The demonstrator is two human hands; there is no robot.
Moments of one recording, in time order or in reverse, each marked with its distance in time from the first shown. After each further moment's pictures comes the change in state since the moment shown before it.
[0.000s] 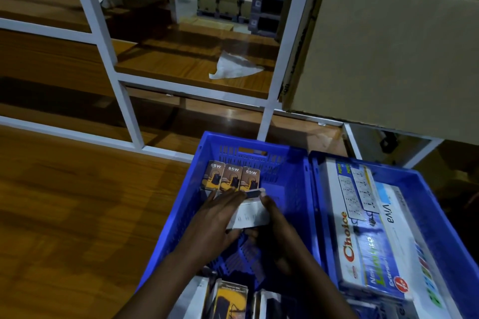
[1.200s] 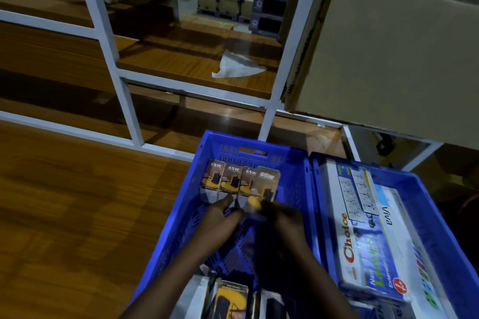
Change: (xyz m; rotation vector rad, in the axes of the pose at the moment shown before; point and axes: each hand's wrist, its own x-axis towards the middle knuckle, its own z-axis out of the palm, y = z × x) left_hand 0.017 0.020 -0.003 -0.710 -0.086 -0.691; right_hand 0.024 -0.003 -0.010 -0.284 0.198 -0.305
